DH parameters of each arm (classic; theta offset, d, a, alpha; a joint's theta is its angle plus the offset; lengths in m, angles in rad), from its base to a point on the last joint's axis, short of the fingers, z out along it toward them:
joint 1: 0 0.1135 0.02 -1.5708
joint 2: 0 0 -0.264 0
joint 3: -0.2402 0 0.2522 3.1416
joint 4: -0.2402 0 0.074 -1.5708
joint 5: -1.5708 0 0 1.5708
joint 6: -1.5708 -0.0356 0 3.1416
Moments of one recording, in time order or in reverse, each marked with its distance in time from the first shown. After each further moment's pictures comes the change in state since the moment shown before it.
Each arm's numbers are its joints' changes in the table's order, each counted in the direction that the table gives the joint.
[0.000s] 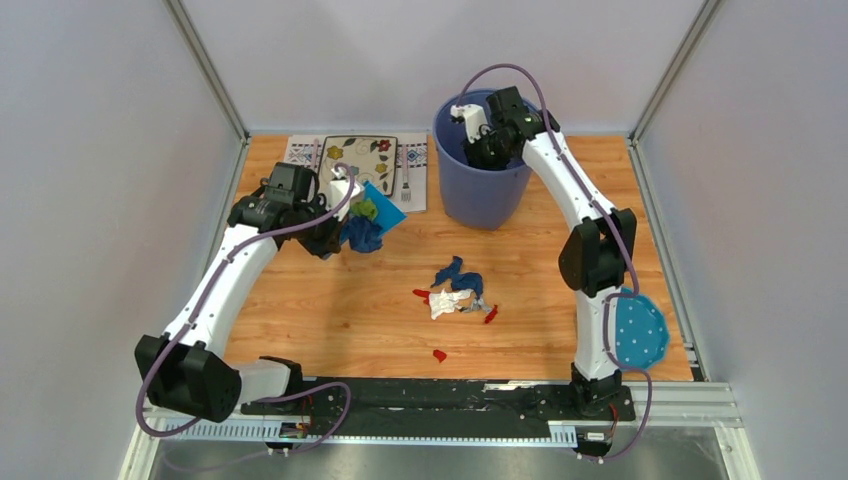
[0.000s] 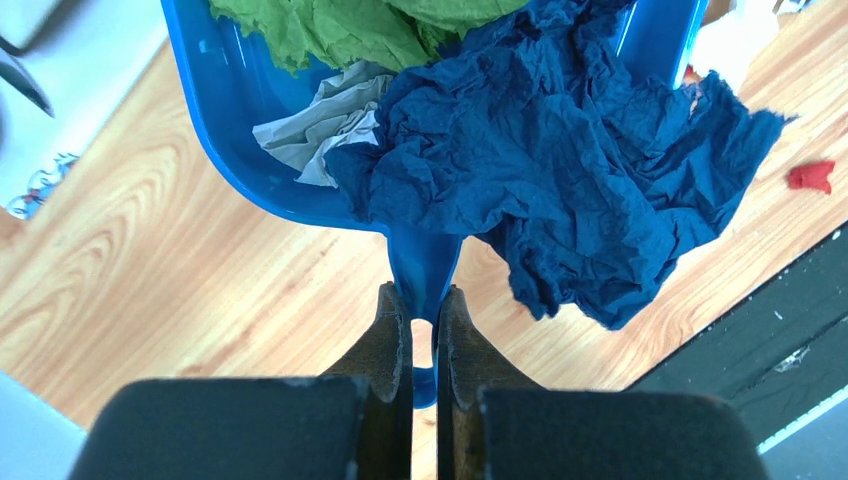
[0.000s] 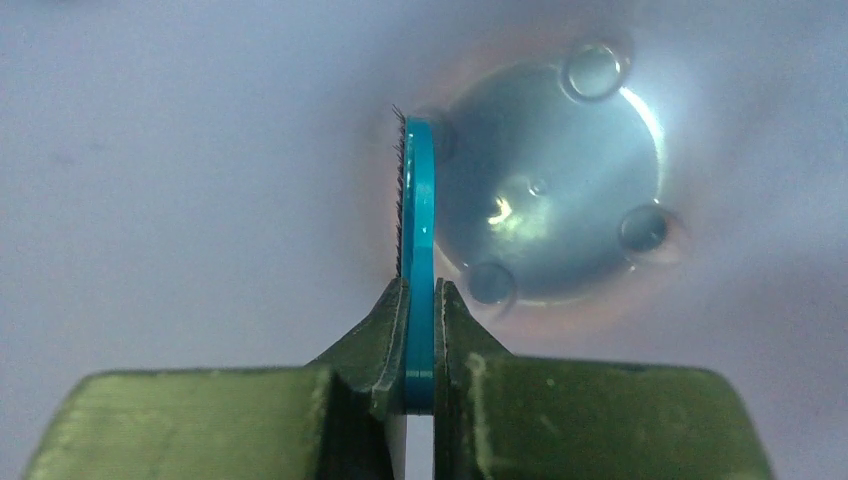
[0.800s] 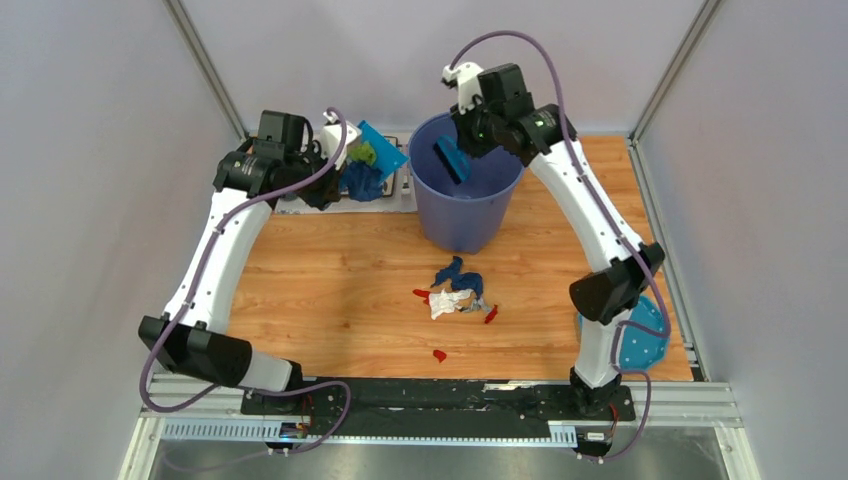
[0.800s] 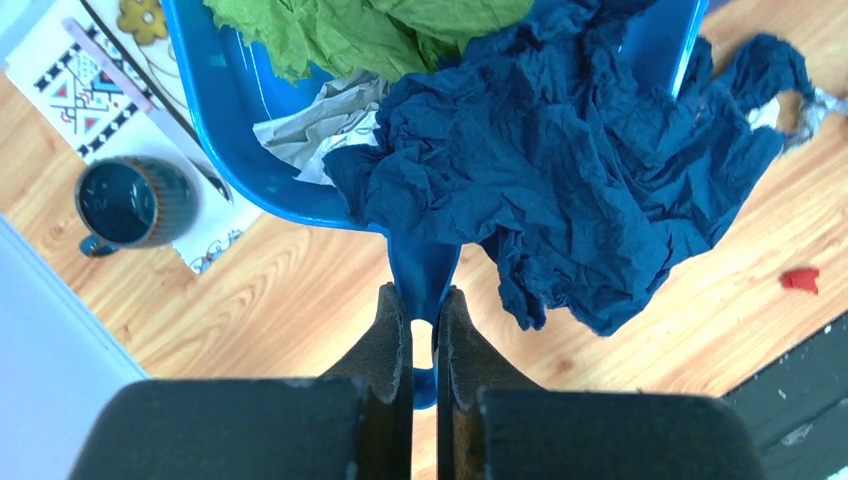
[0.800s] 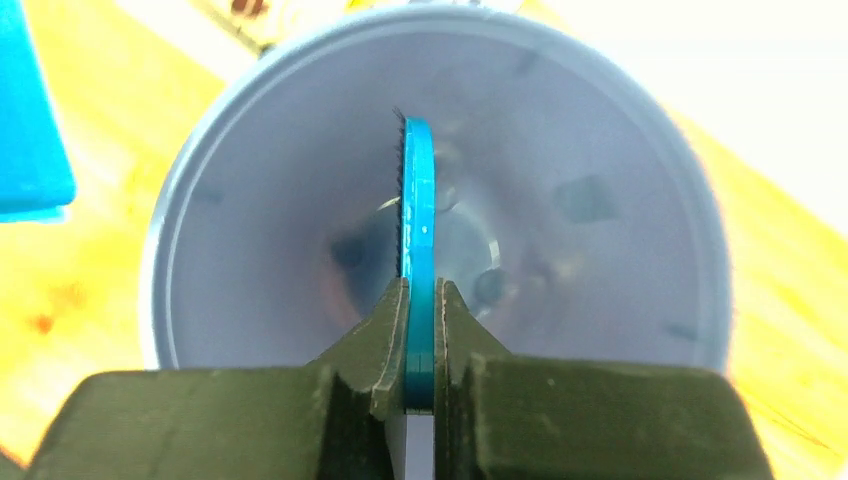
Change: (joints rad) left arm -0.003 0.144 -0.419 -0.085 0.033 0.023; right arm 0.170 -0.188 -0.089 0.017 -0.195 -0.174
